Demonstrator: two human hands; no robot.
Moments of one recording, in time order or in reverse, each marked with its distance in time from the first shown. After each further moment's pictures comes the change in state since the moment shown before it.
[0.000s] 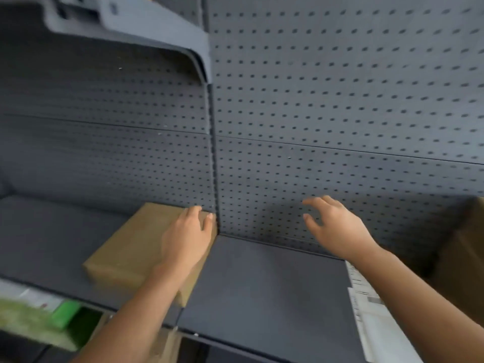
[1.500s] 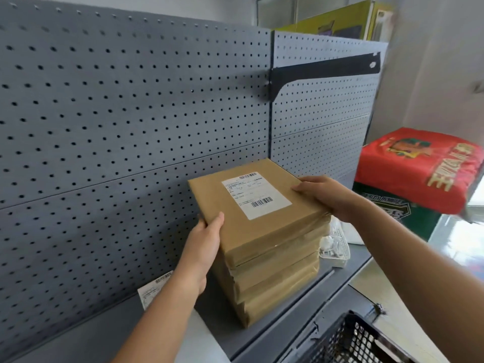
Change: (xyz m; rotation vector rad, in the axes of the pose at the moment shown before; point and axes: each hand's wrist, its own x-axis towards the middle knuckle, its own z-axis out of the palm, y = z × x) left_hand -0.177 0.423 0.070 -1.053 -0.994 0.199; right_hand -0.241 0.297 -0.257 0.734 0.338 0.907
